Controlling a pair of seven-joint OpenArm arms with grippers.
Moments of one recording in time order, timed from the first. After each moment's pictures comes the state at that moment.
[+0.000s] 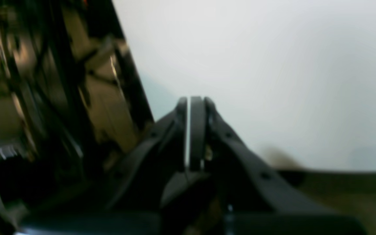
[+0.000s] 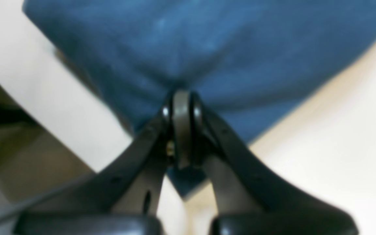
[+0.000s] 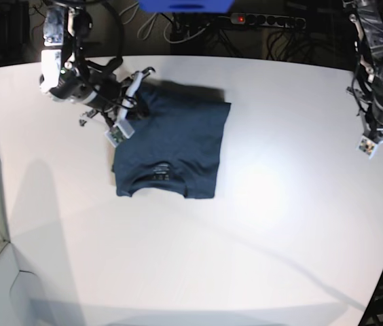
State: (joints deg) left arm 16.2 -14.5 -28.7 113.7 21.7 -40.1 49.7; right arm -16.3 2.8 5.1 109.0 15.0 39.2 -53.9
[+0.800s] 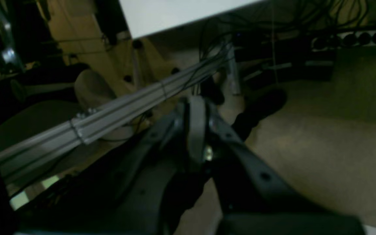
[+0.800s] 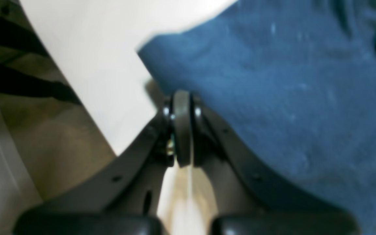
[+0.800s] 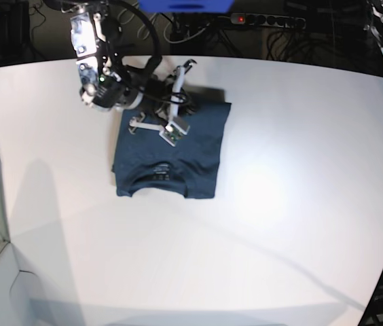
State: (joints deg) left arm 31.9 -10.2 -43.3 113.3 21.7 -40.1 48.8; right arm -10.6 0.0 -9.4 100.9 15.2 39.2 -55.6
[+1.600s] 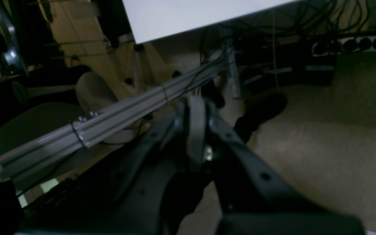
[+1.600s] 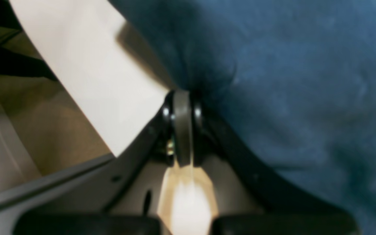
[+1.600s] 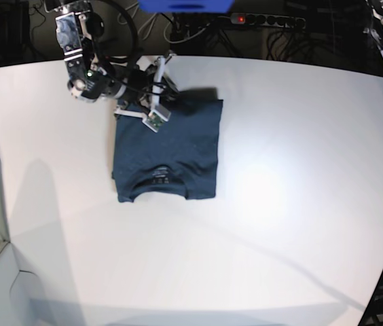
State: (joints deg) left arm 31.3 -10.1 -42.9 113.3 21.5 -40.1 48.8; right arm -12.5 6.8 -9.4 96.5 16.0 39.2 -51.4
